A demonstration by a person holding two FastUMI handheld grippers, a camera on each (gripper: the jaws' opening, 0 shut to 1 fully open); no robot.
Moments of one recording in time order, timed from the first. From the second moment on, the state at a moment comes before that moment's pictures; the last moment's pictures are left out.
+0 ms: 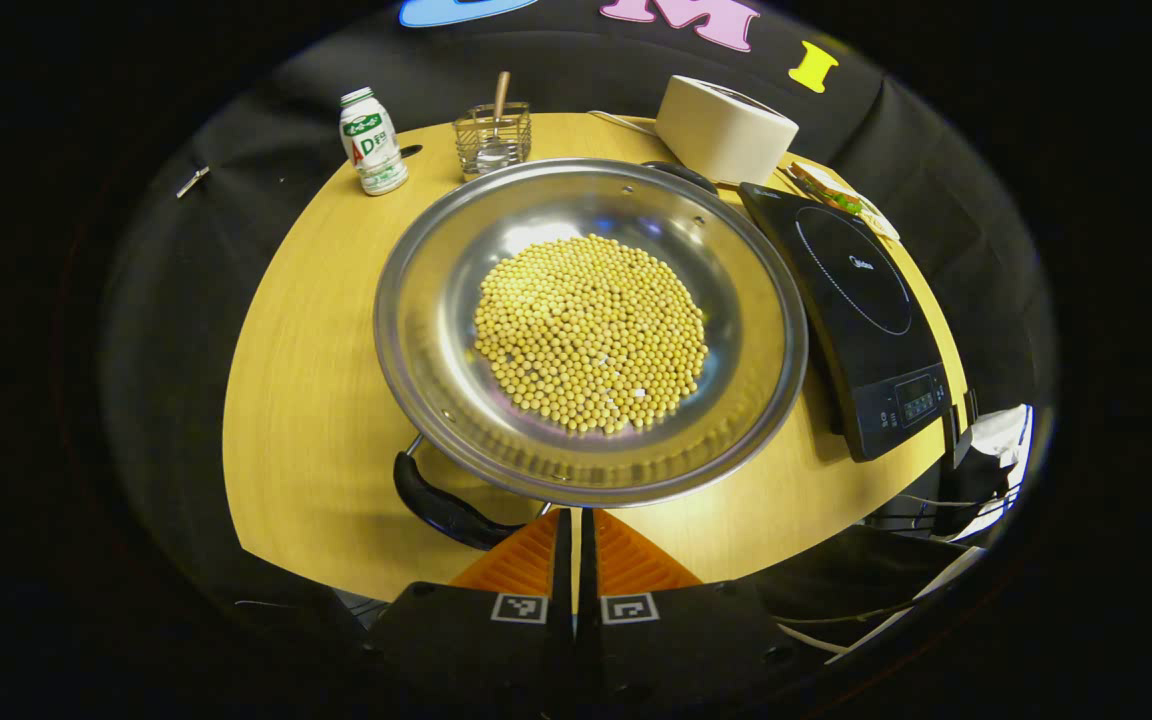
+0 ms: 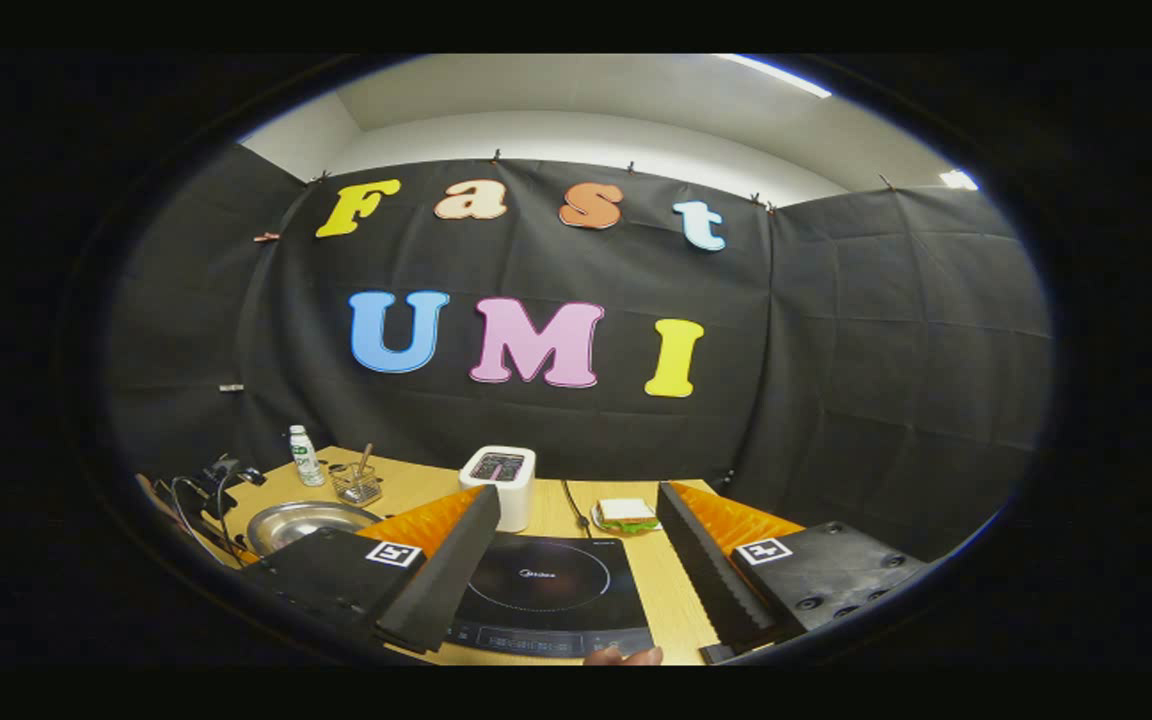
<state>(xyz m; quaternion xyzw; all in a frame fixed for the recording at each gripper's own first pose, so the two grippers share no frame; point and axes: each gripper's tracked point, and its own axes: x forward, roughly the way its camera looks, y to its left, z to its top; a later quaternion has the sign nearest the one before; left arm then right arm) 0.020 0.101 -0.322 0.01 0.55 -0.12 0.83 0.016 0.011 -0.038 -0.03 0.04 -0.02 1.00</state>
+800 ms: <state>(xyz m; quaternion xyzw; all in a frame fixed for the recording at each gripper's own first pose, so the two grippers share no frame) 0.075 0.198 -0.336 0.07 0.55 -0.07 0.83 0.020 0.019 -0.055 -0.04 0.07 -0.03 1.00</state>
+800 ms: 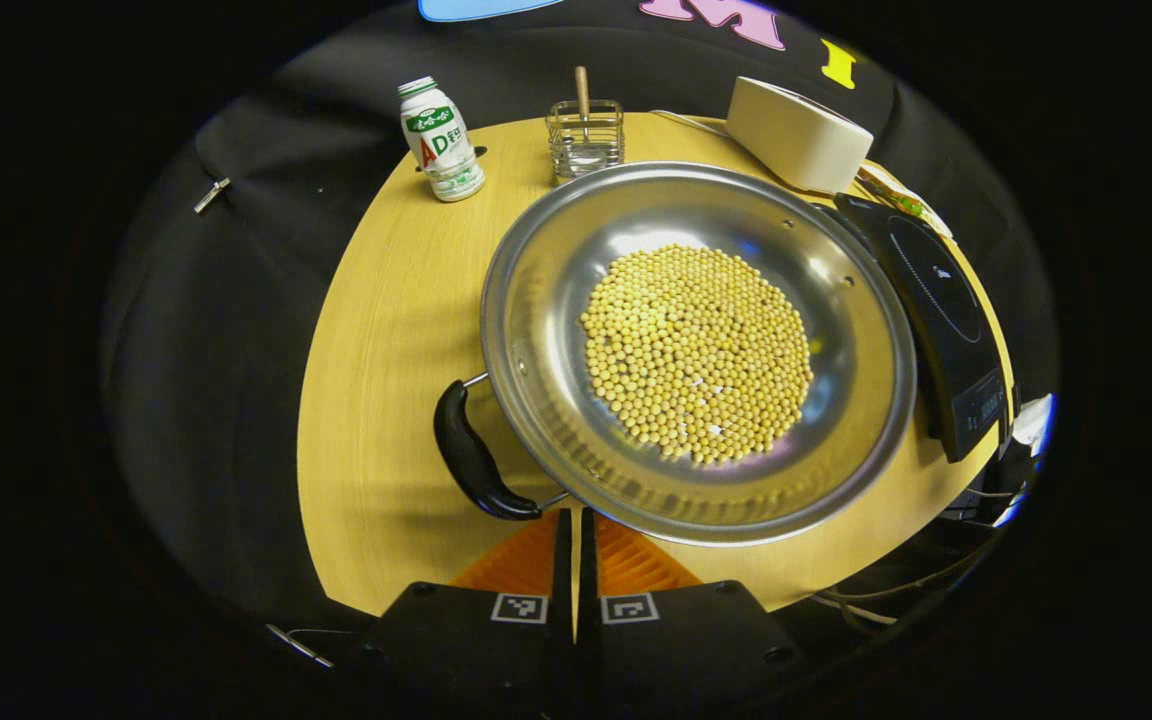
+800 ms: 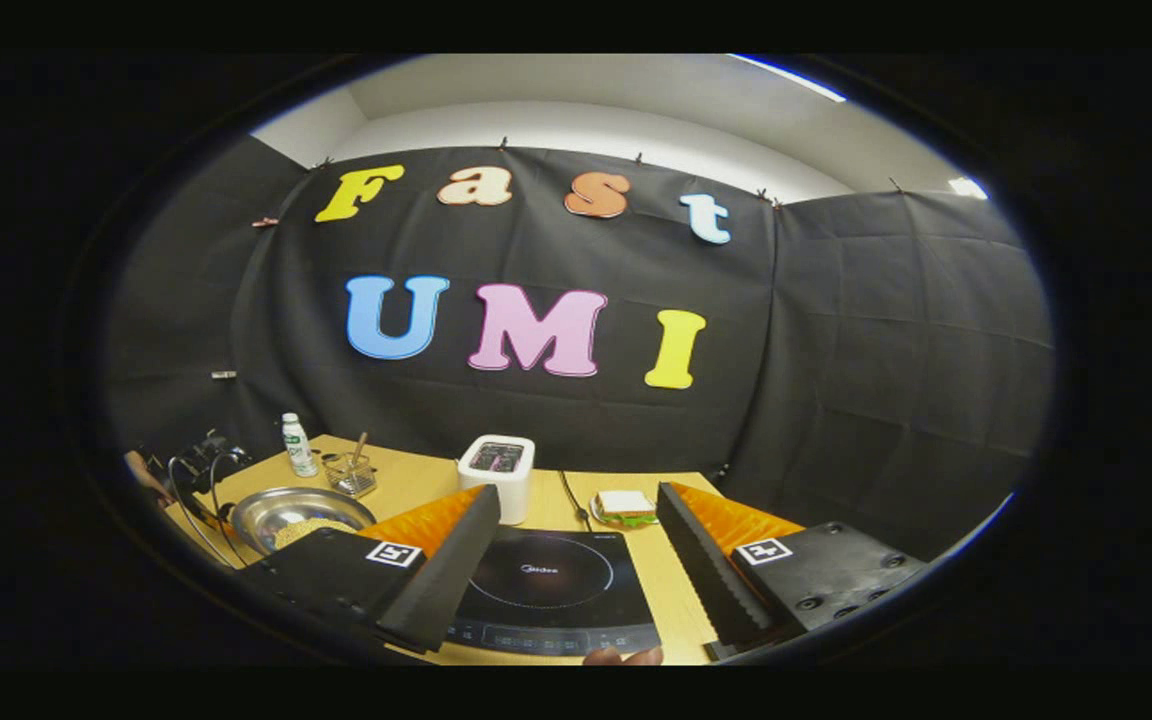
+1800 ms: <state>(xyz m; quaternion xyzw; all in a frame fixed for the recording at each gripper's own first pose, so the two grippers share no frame) 0.166 0.256 -0.329 0.12 0.50 0.00 0.86 0.019 0.026 -0.083 -0.04 0.11 -0.03 0.99</state>
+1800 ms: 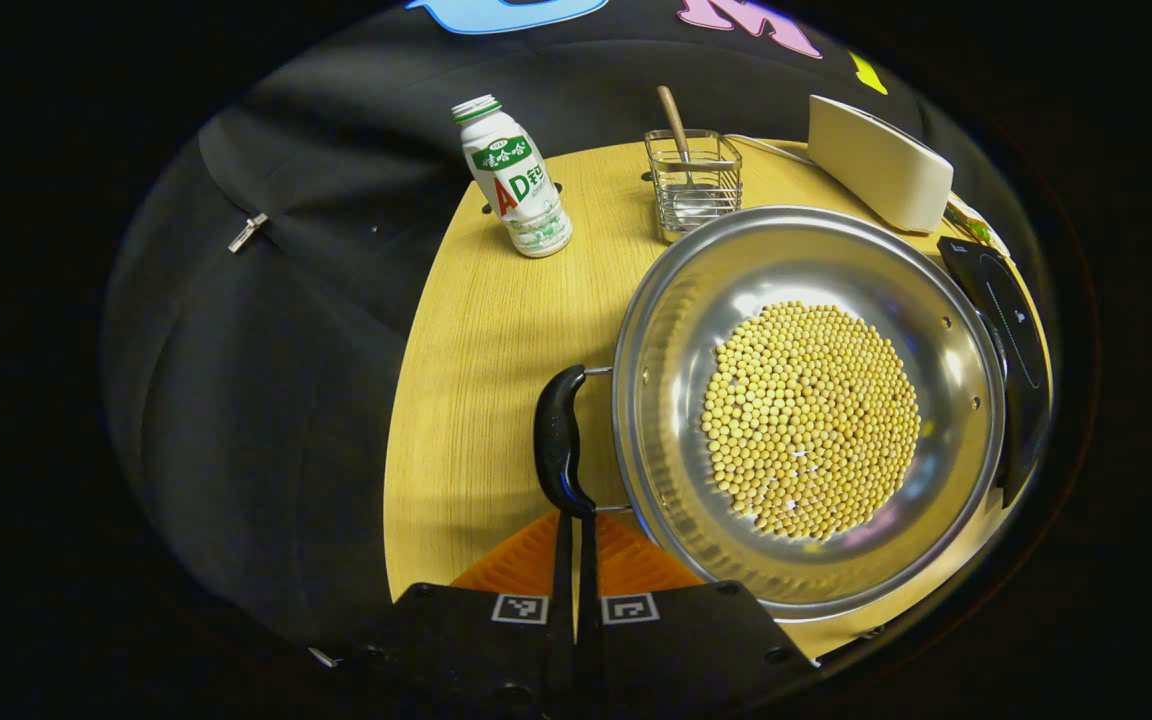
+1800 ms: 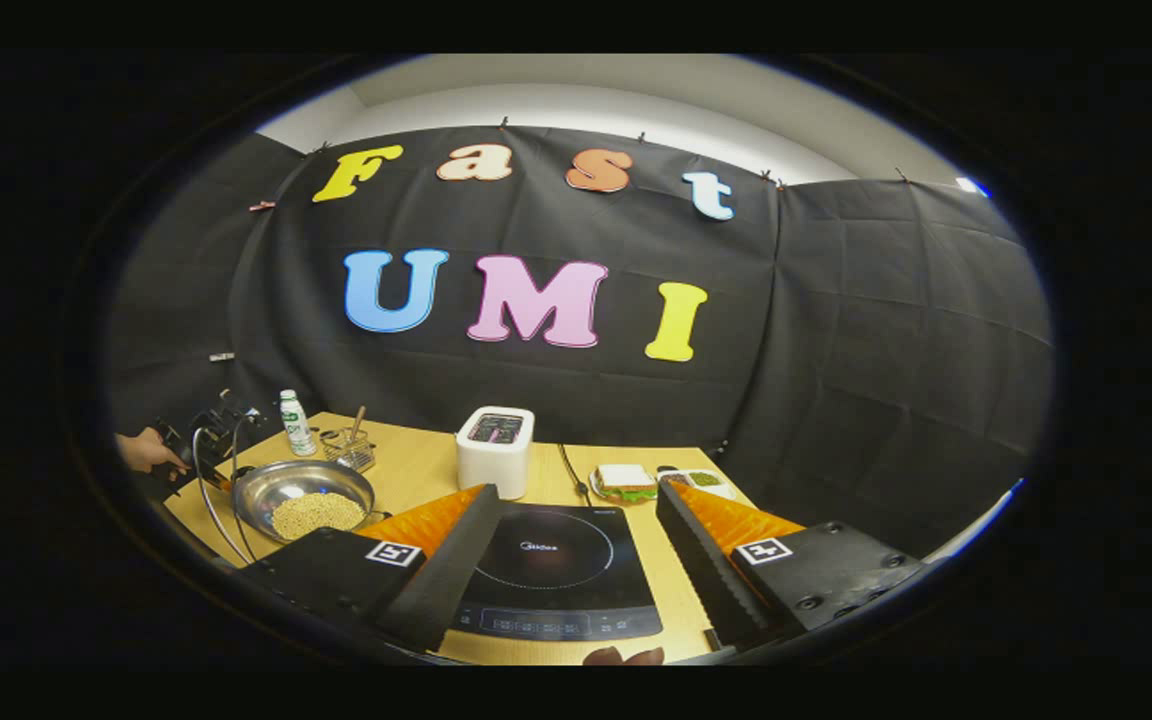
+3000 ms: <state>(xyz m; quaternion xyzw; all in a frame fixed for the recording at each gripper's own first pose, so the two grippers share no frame) 0.146 0.237 -0.239 0.01 0.27 -0.07 0.96 0.079 0.149 -0.162 0.00 0.20 0.06 0.98</state>
